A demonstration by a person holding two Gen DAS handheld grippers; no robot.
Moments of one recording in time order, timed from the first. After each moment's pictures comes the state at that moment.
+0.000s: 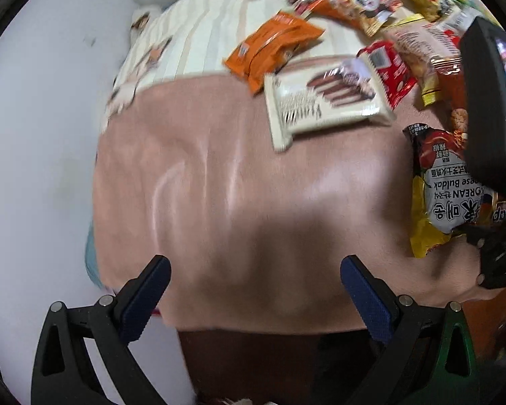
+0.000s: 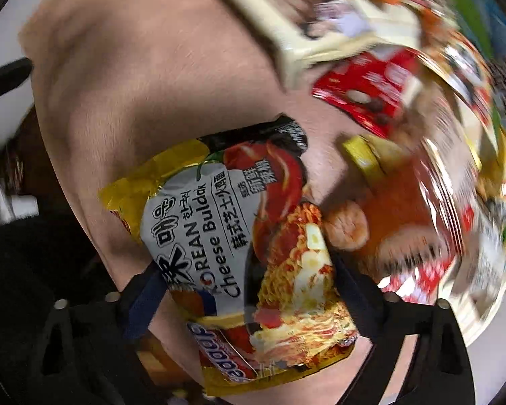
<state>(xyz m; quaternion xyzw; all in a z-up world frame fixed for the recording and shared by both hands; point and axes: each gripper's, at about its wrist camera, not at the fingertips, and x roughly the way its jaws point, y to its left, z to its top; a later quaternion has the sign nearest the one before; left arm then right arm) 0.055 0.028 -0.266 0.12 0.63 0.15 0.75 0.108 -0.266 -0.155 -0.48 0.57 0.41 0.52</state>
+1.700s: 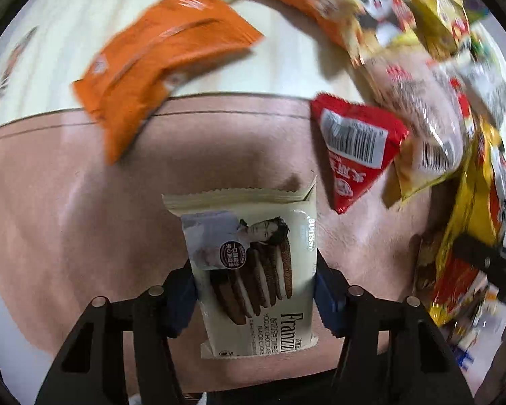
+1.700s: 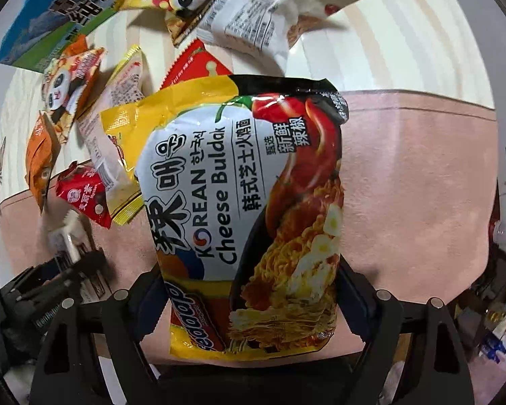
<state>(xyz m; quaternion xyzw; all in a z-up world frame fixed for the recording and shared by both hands) 0.145 0.093 -0.256 -0.06 0.71 0.01 0.70 0.212 -0.428 -0.129 0.03 0.75 0.06 0.66</state>
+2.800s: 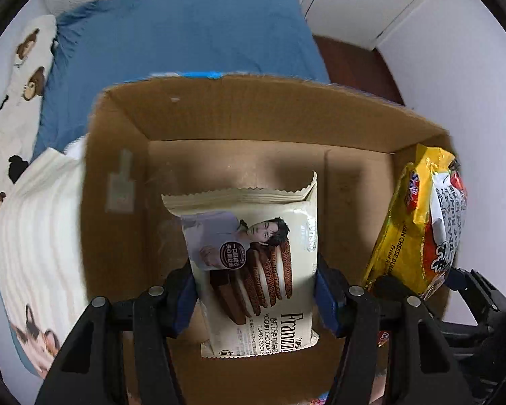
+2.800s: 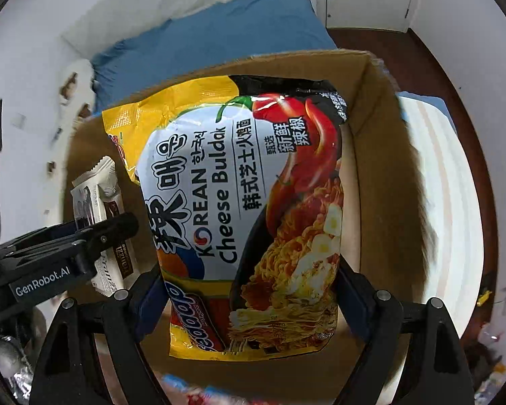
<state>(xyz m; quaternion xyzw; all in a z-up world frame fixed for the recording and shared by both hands) 0.476 0.075 -0.140 -0.10 0.66 -0.04 0.74 0.491 -0.350 0.001 0.01 0.68 0.13 0.72</state>
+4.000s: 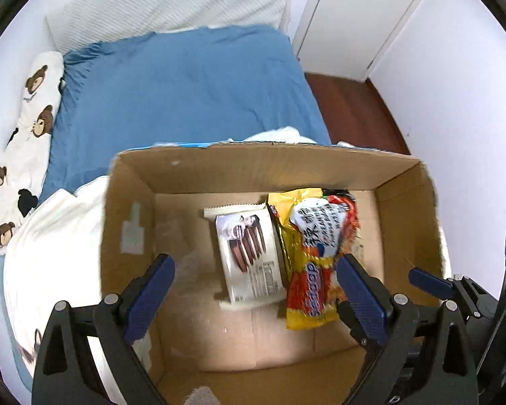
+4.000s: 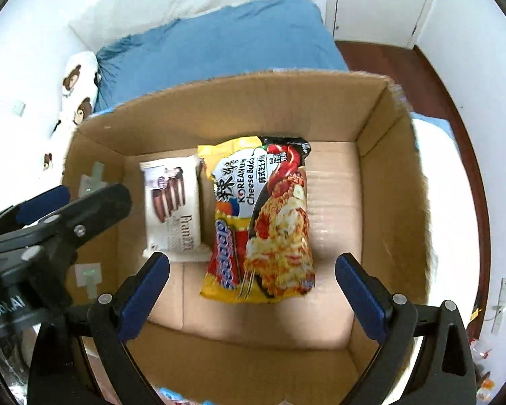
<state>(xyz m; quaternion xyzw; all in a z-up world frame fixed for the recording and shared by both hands) 0.378 0.049 -0.023 -0.09 0.58 -0.03 0.81 0.414 -0.326 0.053 -0.01 0.65 0.15 0.74</state>
